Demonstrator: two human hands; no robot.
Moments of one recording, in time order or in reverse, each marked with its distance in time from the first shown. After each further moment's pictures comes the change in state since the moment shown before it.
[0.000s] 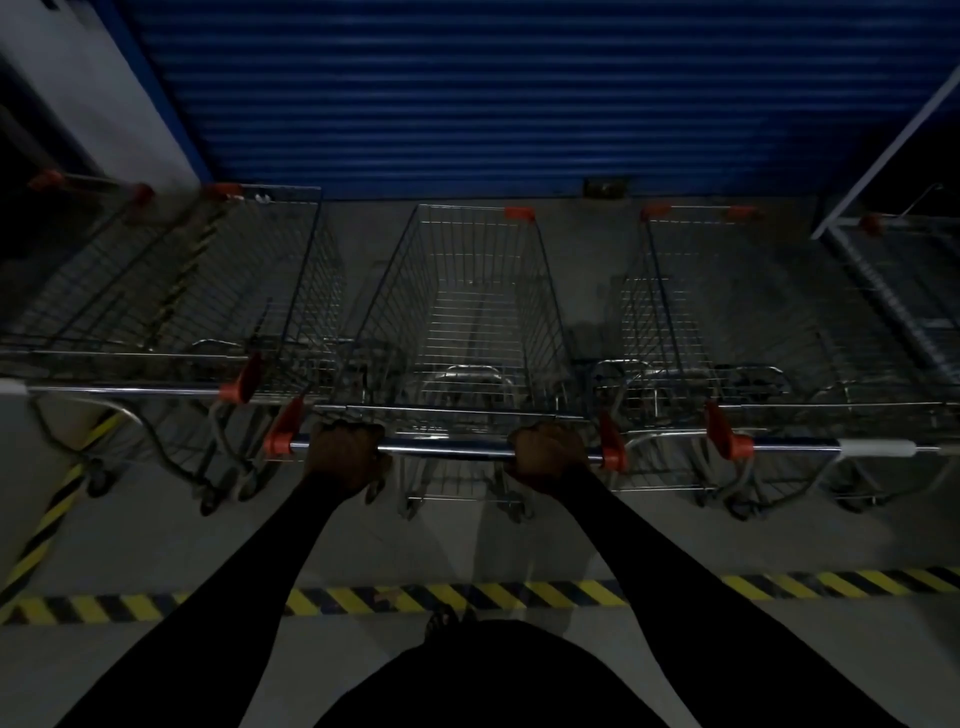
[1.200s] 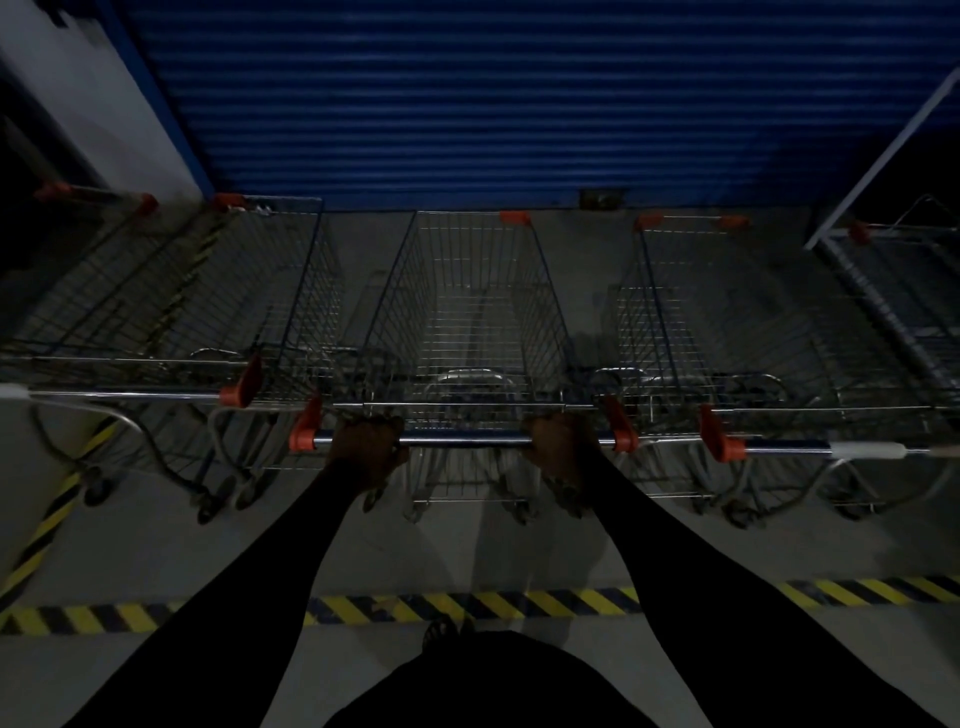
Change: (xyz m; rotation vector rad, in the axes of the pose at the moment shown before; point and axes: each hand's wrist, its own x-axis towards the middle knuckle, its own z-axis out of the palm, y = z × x) left_hand 0.015 0.021 -0.002 -0.019 0.109 0.162; right_hand 0.010 0.037 0.008 0.084 -0.026 -0.080
